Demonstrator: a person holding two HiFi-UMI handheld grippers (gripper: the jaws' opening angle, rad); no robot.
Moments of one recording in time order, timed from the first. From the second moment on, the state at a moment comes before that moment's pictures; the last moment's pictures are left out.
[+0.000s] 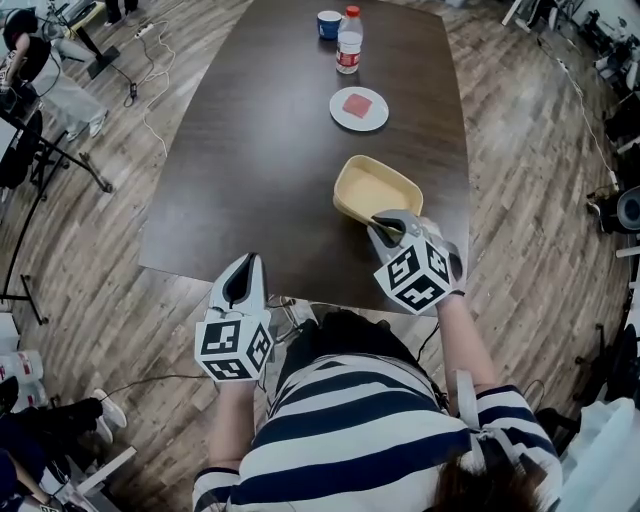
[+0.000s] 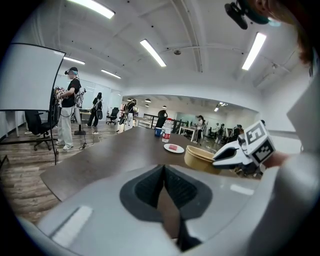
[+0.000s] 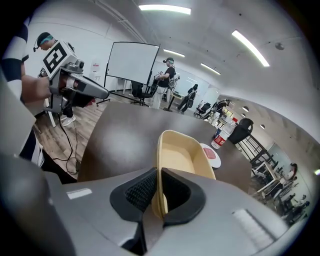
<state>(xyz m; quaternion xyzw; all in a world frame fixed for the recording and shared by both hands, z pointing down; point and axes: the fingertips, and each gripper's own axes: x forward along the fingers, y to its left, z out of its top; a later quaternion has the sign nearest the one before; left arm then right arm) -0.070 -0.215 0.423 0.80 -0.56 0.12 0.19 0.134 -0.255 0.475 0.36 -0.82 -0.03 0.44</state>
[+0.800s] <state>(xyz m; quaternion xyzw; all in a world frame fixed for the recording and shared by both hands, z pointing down) -0.092 -0.170 0.414 0.79 -0.58 0.11 0.16 0.108 -0.180 0.466 0.35 -0.83 -0.02 0.43</state>
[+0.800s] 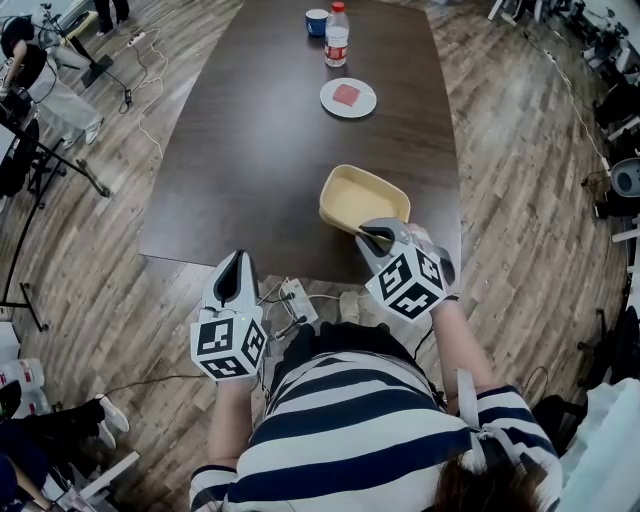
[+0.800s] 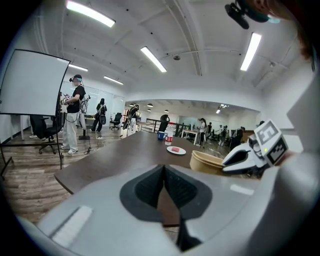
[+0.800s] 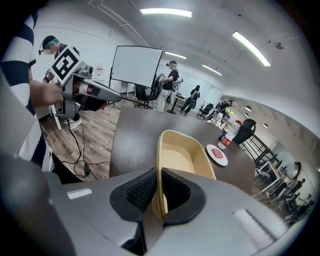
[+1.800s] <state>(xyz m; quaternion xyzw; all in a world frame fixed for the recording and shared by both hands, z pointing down) -0.090 -0.167 0.421 0.80 -0.56 0.11 0.16 0.092 -0.157 0.465 0.34 -0.84 0.00 0.42</state>
